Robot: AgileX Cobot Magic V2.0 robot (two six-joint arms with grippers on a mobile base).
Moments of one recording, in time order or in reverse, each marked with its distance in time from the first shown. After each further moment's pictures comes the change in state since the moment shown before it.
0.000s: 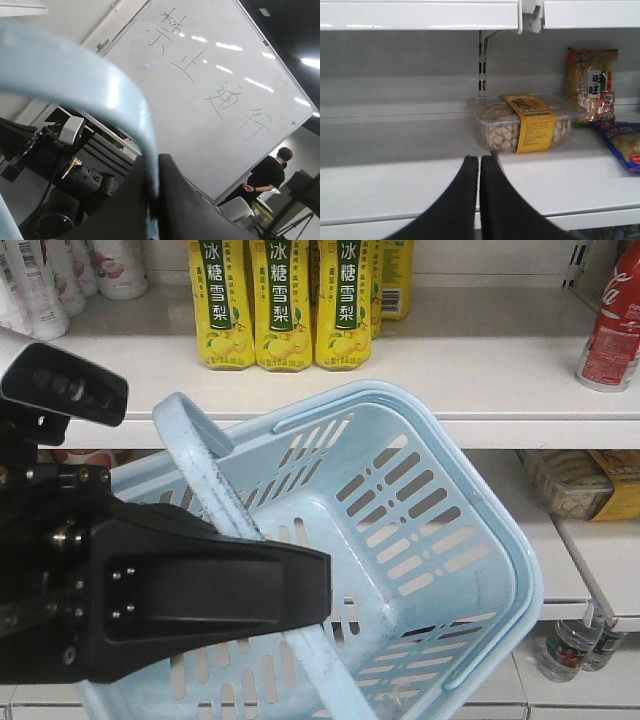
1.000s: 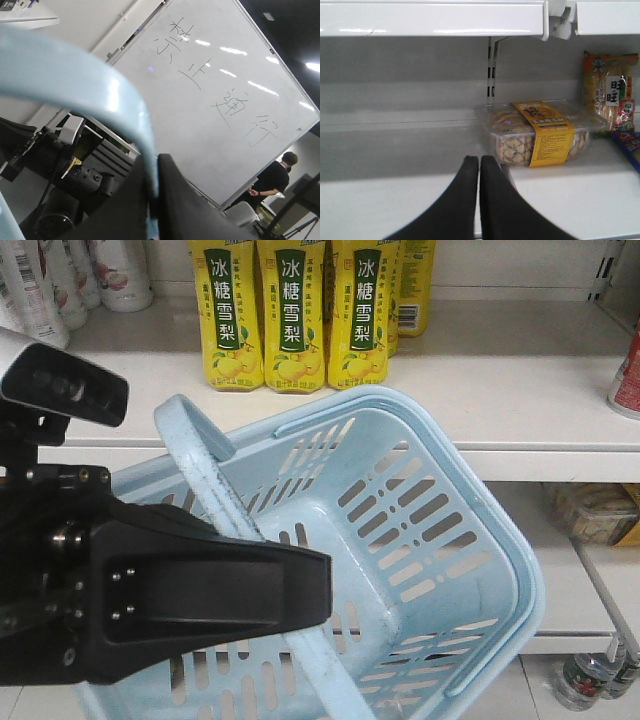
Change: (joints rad) left arm 0.000 0.000 0.000 0.000 0.000 0.000; right arm 0.000 0.000 0.000 0.000 0.000 0.000
